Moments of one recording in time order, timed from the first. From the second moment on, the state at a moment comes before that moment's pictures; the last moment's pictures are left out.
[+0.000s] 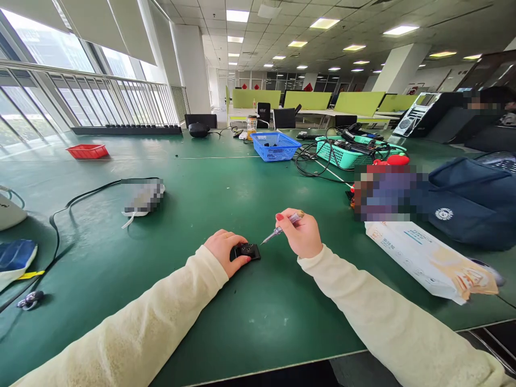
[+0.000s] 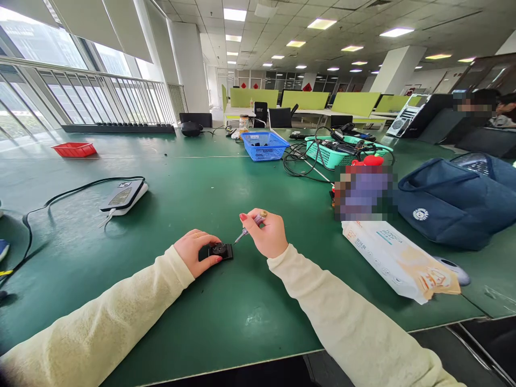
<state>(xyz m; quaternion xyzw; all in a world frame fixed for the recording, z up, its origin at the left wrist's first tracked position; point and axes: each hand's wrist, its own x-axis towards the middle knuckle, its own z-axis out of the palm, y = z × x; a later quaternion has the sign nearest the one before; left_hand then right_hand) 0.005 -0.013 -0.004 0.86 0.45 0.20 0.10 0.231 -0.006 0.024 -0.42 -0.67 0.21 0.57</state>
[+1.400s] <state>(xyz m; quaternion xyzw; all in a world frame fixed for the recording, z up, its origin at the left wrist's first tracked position) 0.014 -0.011 -0.006 0.87 0.43 0.20 0.13 0.227 -0.004 0.022 -0.49 -0.62 0.23 0.57</state>
